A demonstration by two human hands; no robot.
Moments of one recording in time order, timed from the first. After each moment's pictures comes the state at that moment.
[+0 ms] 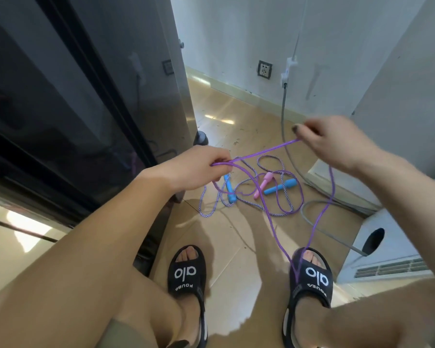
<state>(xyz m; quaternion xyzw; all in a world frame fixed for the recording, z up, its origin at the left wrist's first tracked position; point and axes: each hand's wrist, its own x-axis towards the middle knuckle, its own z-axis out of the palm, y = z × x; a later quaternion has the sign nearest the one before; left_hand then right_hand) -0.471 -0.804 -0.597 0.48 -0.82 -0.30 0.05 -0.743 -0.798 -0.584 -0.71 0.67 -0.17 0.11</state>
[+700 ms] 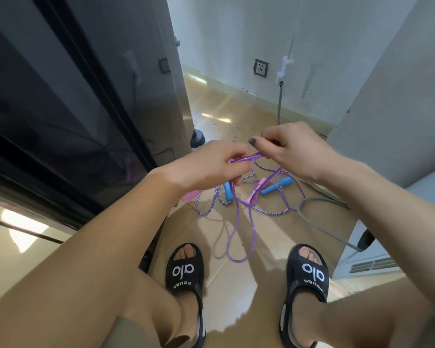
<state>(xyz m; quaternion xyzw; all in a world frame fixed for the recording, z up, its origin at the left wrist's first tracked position) -0.497 -0.788 -0.584 0.45 -0.81 -0.36 0.10 -0.695 -0.782 -0.584 -0.78 0.57 -0.20 0.17</state>
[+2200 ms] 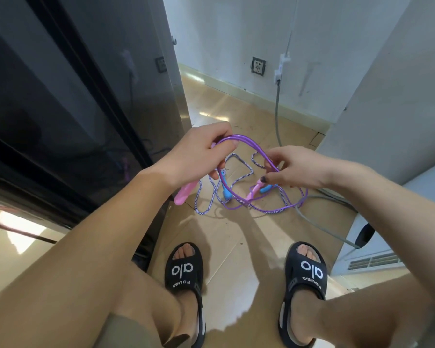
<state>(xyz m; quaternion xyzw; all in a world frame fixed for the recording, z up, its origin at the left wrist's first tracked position) -0.489 -0.789 -0.578 0.48 -0.76 -0.36 0.25 -0.721 -0.784 -0.612 -0.74 0.60 -0.04 0.30</state>
